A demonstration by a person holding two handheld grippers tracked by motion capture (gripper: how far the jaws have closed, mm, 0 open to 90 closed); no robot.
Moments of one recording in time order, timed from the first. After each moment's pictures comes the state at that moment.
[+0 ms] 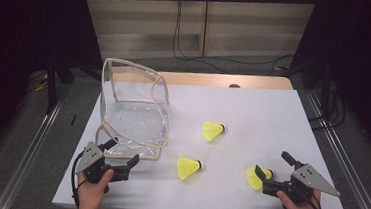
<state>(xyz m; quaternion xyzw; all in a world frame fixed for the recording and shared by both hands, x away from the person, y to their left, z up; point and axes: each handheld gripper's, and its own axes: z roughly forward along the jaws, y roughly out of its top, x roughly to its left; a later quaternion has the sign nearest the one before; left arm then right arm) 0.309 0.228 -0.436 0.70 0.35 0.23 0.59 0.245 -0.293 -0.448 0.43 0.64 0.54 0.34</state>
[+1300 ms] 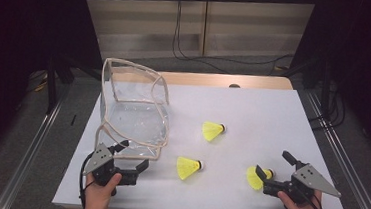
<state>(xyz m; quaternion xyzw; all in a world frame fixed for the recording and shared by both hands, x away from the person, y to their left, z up) 0.304 0.205 -0.433 0.71 0.32 0.19 0.59 0.244 -0.294 -0.446 0.43 0.64 0.54 0.35</state>
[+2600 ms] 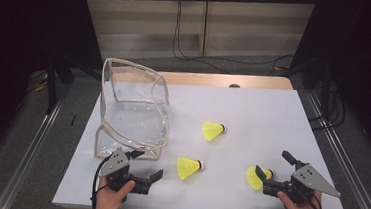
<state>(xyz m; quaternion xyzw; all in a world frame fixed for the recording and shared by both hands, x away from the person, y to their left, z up) 0.295 0.173 -0.437 0.75 0.29 0.13 0.59 0.244 -0.293 -0.445 0.42 0.64 0.53 0.35</state>
